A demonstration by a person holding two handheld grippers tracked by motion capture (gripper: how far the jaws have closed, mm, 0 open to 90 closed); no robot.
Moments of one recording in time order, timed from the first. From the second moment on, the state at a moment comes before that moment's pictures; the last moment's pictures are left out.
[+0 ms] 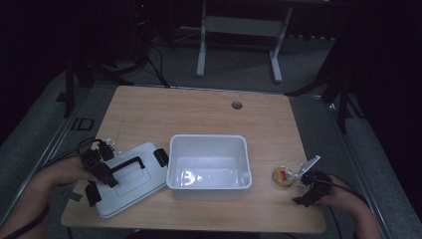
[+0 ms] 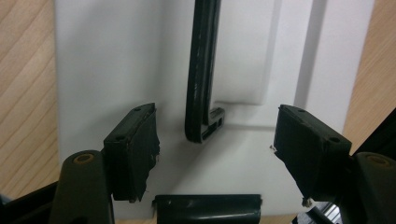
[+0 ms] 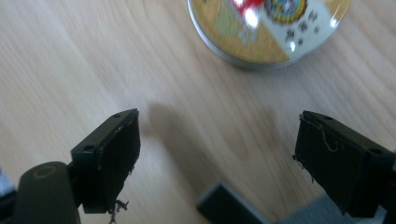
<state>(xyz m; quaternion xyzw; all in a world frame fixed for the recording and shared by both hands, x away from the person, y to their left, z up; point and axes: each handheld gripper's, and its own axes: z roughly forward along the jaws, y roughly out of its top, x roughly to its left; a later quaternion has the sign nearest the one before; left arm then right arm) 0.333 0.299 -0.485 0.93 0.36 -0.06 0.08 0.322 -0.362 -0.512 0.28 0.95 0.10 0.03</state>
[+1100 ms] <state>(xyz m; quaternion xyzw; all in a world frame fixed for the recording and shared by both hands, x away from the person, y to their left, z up) 0.333 0.296 -0.483 0.93 0.35 -0.06 0.07 0.378 -0.308 -0.505 0.19 0.98 0.00 0.02</state>
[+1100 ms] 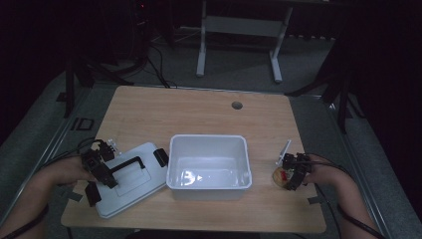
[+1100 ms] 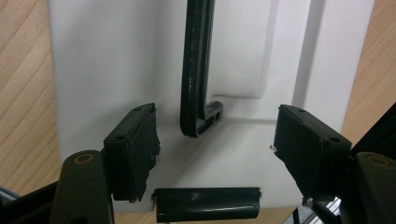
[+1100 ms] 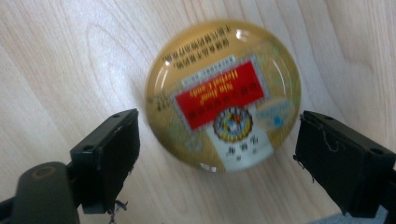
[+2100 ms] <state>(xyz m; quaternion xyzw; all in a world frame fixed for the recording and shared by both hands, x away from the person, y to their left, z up) 0.330 0.301 -0.481 0.93 0.35 -0.06 0.06 0.375 -0.283 -0.508 0.06 1.00 -0.02 0.03</state>
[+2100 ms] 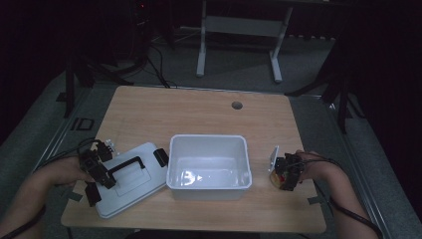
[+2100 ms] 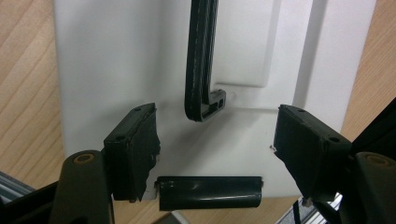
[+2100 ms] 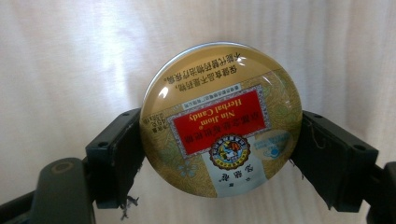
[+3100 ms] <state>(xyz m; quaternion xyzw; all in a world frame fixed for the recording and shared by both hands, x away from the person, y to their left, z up) 0.326 0.303 -0.471 0.93 0.35 -0.05 0.06 0.330 -0.232 -0.408 0.01 1.00 0.00 0.03</state>
